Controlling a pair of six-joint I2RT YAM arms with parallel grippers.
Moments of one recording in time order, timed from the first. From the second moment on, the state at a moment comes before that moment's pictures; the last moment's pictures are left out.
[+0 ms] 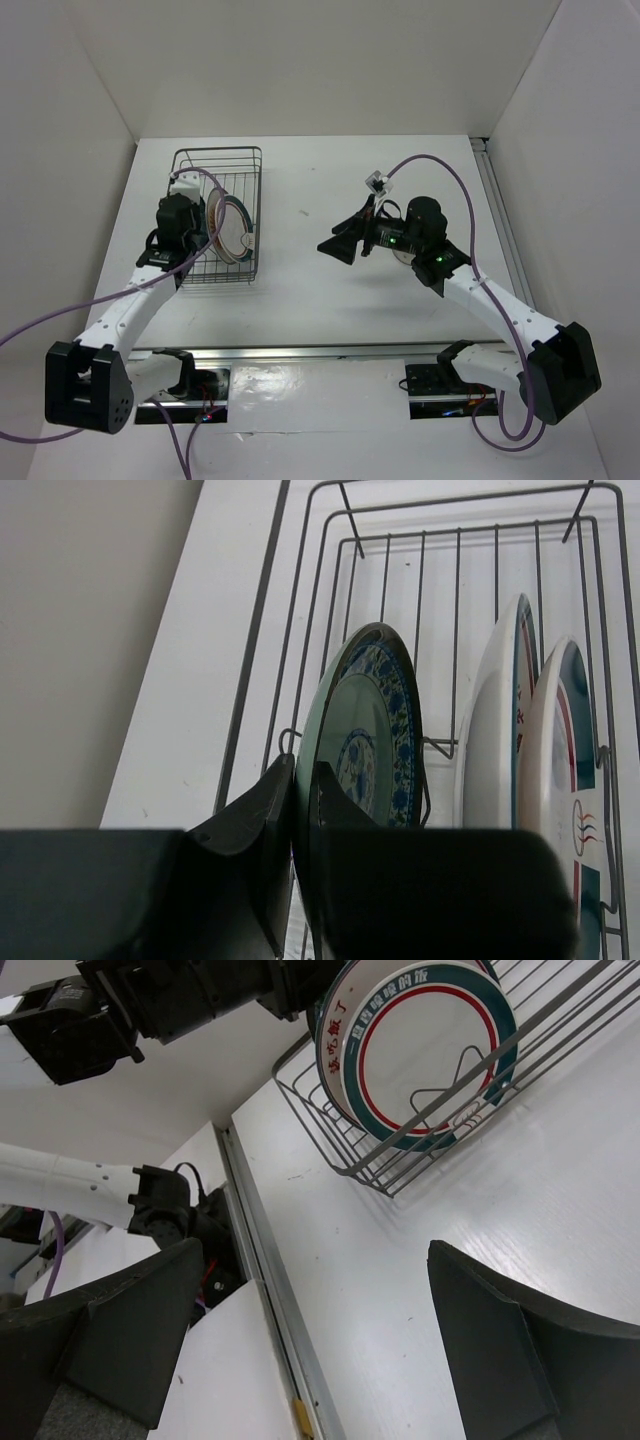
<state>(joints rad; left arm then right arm) -0.12 1.10 0.71 0.04 -0.42 0.12 0.50 1.11 0.74 0.29 -0.69 0.49</state>
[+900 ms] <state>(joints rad) -0.12 1.01 0.83 -0.01 -0.56 0.06 0.49 1.14 0.74 0.21 -0.41 0.49</state>
